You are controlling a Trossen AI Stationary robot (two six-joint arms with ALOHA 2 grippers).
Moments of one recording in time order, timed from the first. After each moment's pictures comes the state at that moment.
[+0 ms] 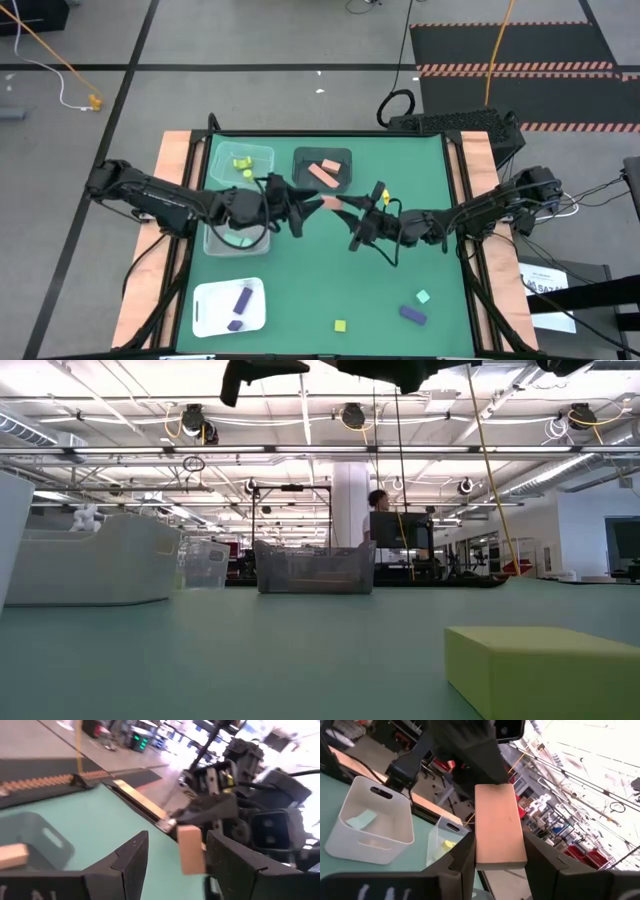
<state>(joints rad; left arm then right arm) -0.20 1.34 0.94 0.28 -0.49 -0.58 0.26 1.43 0.73 0.77 0.68 -0.73</state>
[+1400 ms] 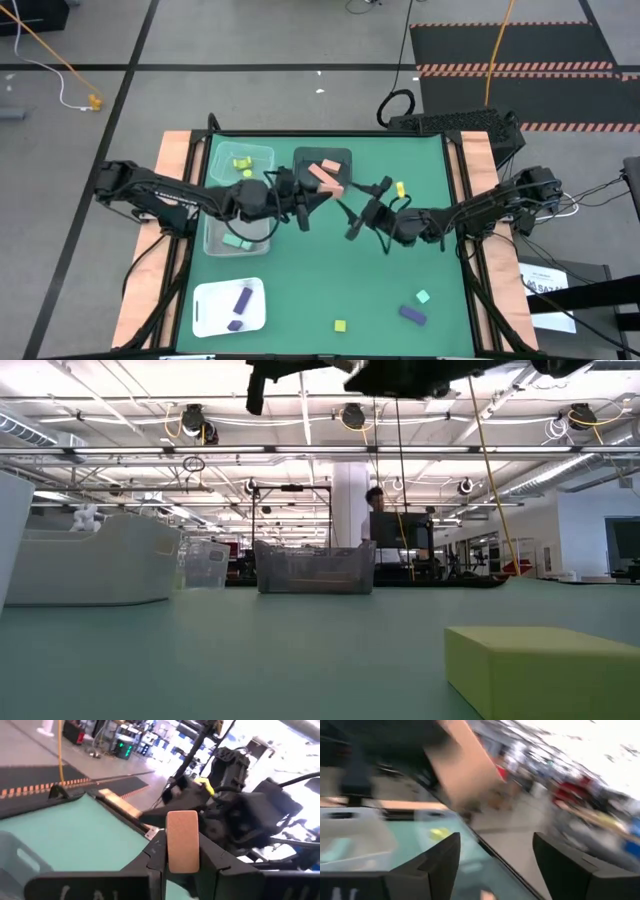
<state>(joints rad) -0.11 1.41 0.94 0.45 -0.36 -0.52 0.24 1.43 0.73 0.72 0.89 -0.30</state>
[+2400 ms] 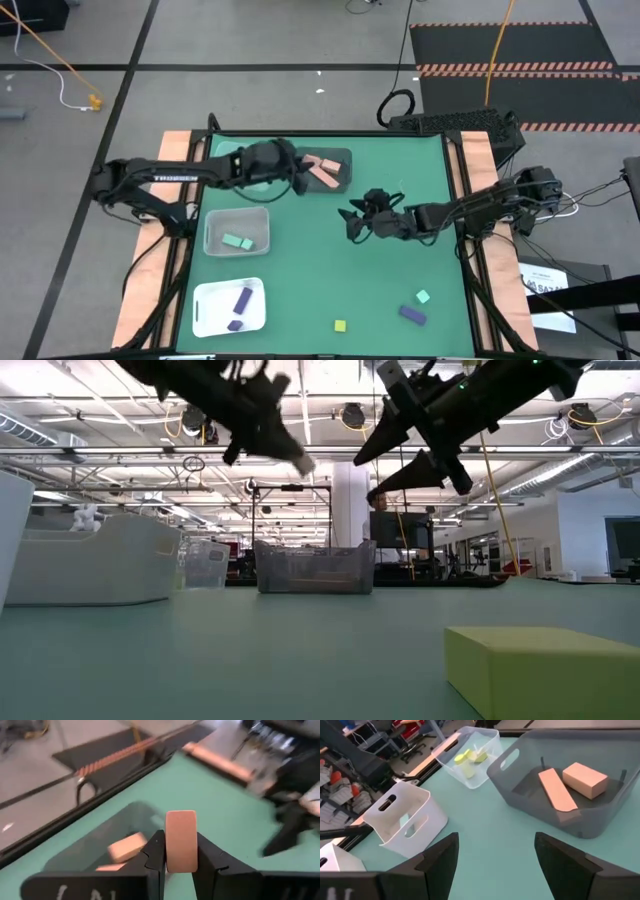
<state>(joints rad) 0.24 1.39 0.94 0.01 -0.20 -0.32 0.18 1.43 0.73 0.14 0.64 0.88</state>
